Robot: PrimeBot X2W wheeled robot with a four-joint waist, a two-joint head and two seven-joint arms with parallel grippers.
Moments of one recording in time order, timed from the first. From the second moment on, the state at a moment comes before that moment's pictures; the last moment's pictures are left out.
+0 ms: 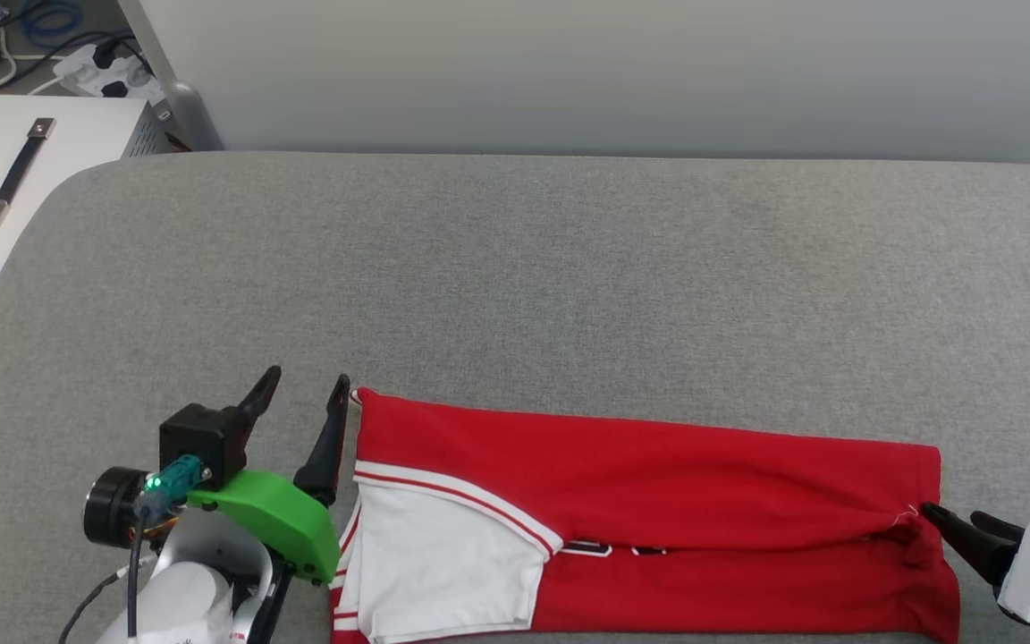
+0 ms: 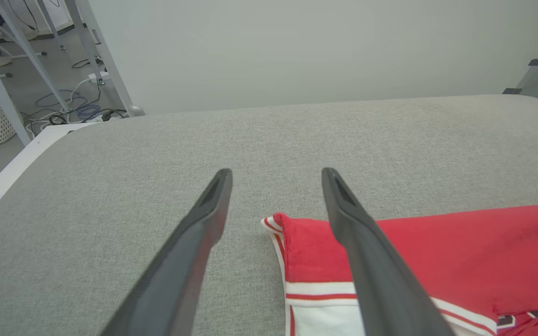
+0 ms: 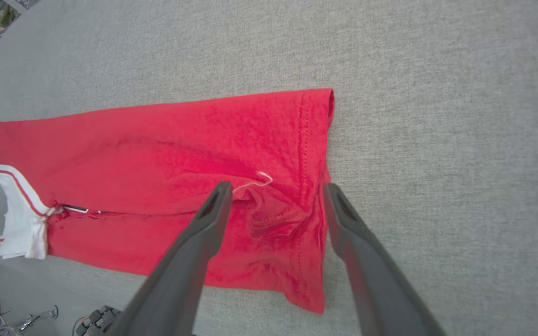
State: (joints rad) left arm -0.18 0.50 -0.49 0.04 -0.58 0.19 -0.07; right arm 0.00 -0.45 -0.05 0.07 0.80 0.13 0.68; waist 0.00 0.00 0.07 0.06
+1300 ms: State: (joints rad) left arm -0.21 0.33 -0.31 0.15 -0.26 0.05 -0.26; right arm -0.11 -0.14 -0.28 0.20 0.62 0.13 0.88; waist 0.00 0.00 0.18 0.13
